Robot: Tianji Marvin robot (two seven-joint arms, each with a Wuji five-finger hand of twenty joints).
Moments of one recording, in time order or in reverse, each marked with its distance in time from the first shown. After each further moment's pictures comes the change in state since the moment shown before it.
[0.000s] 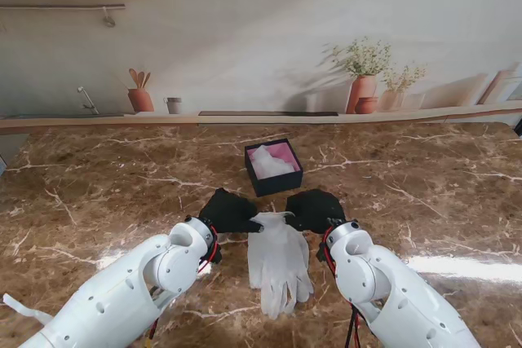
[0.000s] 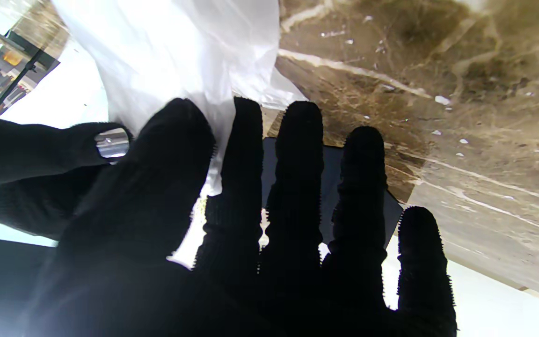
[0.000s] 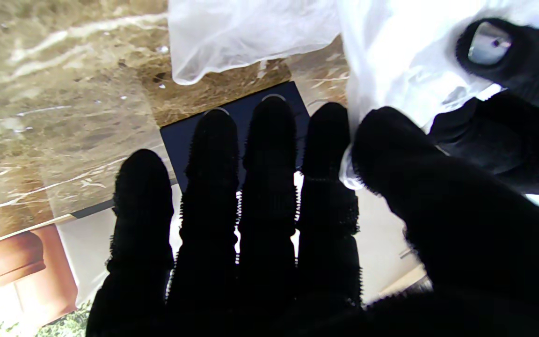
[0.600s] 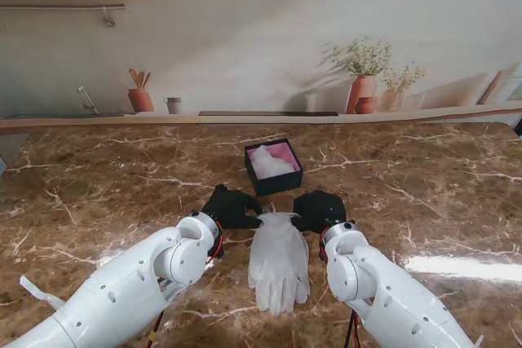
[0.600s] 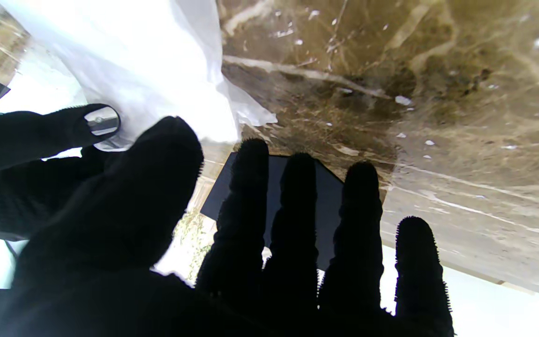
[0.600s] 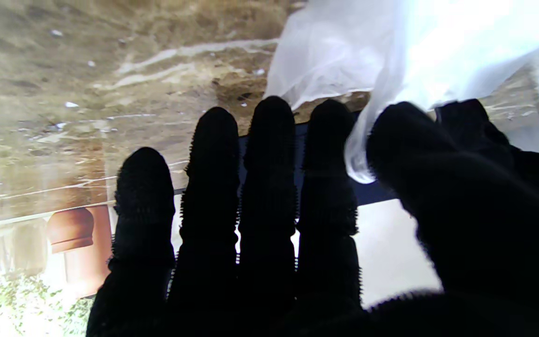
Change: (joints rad) left arm -0.072 -0.017 0.070 0.048 0.024 0.118 -0.030; right arm 0.066 -0.006 -0.093 0.077 -0.091 0.198 -0.030; left_hand -0.151 0.025 0.188 0.004 -0.256 0.079 -0.461 0.029 -0.439 -0.001 -0.076 -0.040 -0.270 0.000 -0.156 -0.103 -0.064 -0.041 -0.081 -0.066; right_hand -0.031 -0.019 -0.042 0.002 -0.043 0.009 -0.065 -0.160 -0.023 0.000 -0.026 -0.090 0.014 -0.002 -0.029 -0.004 0.012 -0.014 0.000 -0.023
